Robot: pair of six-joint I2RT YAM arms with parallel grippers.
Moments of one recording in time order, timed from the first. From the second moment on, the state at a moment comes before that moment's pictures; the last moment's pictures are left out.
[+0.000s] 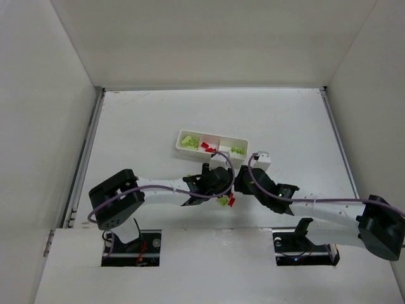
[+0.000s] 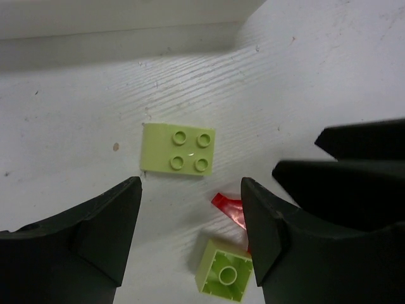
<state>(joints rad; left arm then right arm) -1.13 1.58 0.76 0.07 -0.44 -0.66 0.94 1.12 0.48 -0.04 0.49 0.83</state>
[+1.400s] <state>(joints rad) -0.63 1.45 0.79 0.04 -0.40 -0.64 1.05 1.38 0.56 -0.07 0.44 0.81</state>
